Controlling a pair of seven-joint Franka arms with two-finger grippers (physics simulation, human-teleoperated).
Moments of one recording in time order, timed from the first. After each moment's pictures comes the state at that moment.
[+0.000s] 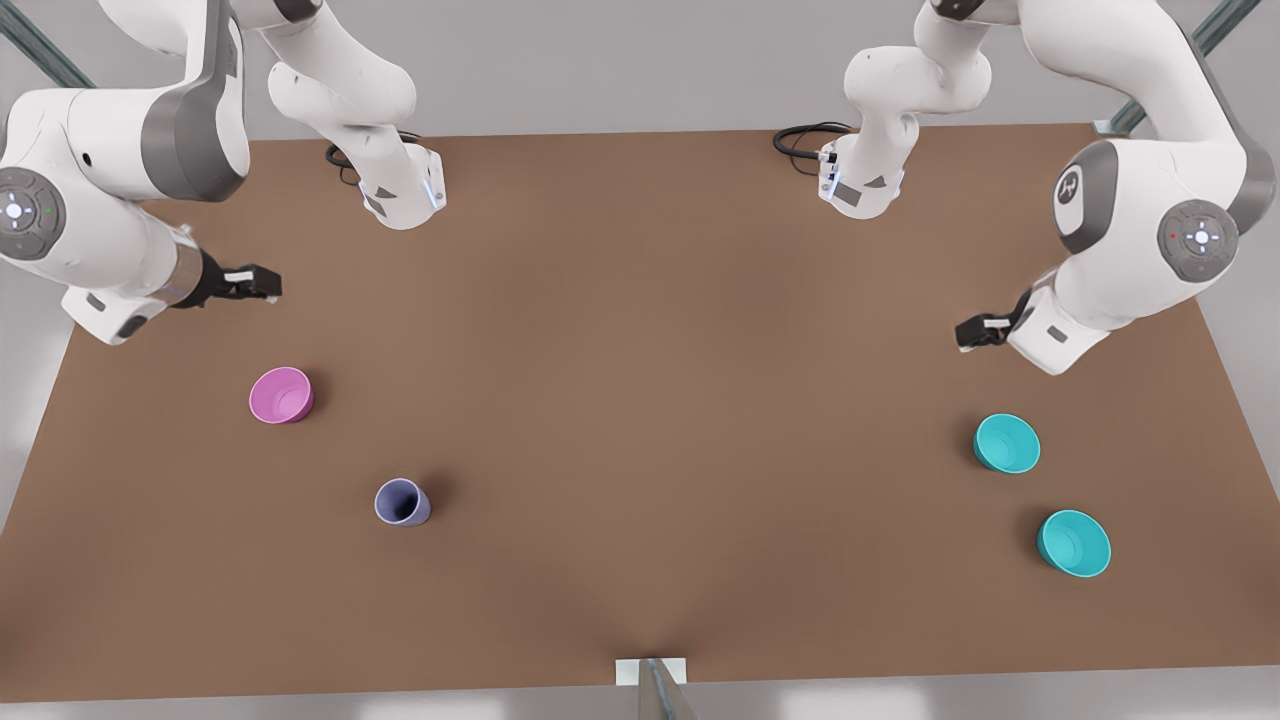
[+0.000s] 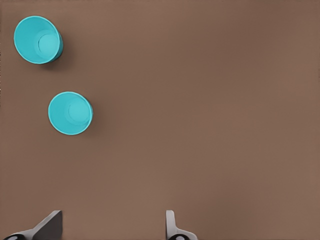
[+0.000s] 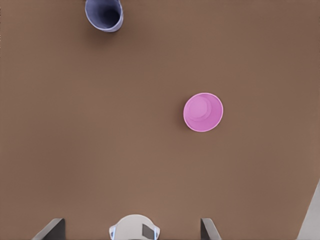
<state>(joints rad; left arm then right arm) -0.09 0.17 0.02 -1.47 0.00 1.50 -0.09 -0.08 0.12 0.15 -1.36 -0.10 1.20 -0.04</state>
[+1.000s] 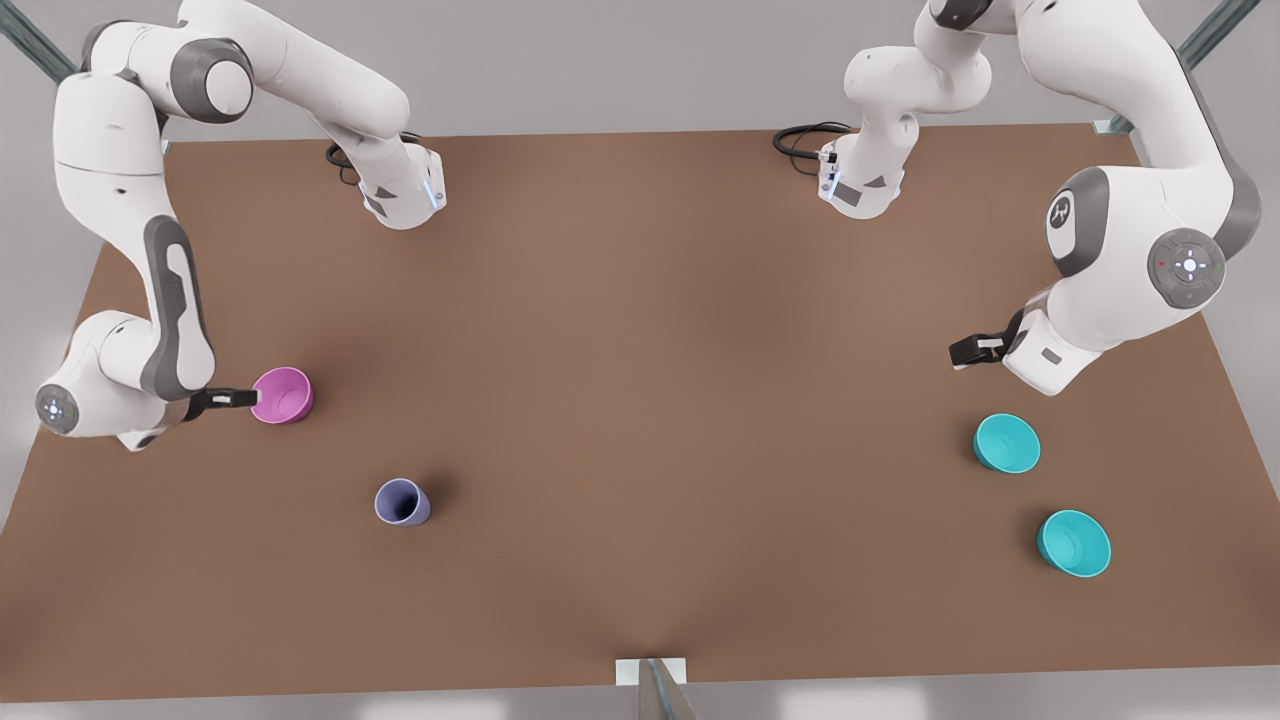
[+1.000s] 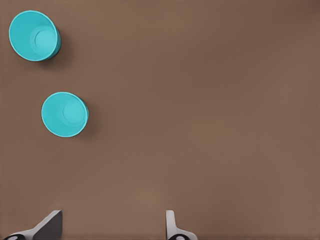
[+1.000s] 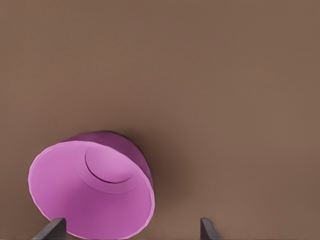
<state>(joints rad) -0.09 0.21 0.02 -1.47 -0.02 1.53 -0.14 -0.53 0.51 0.15 -1.82 -0.11 1.91 -0.26</state>
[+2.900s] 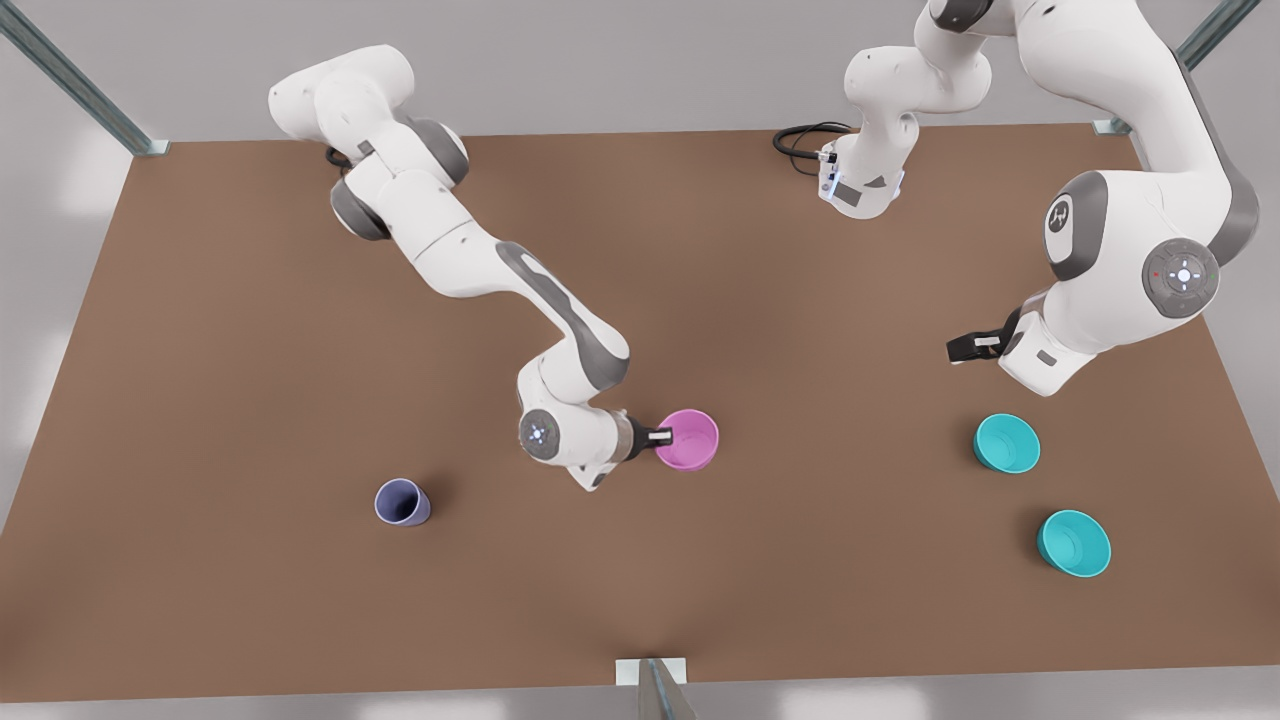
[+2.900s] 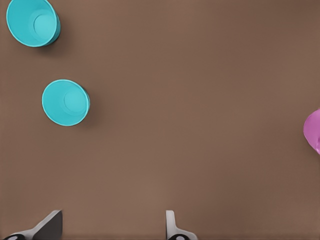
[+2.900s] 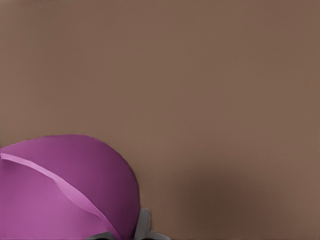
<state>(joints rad) -0.08 0.21 0.02 -1.47 -0.01 1.48 -0.15 0.51 1.09 0.22 -0.99 0.48 2.19 0.38</state>
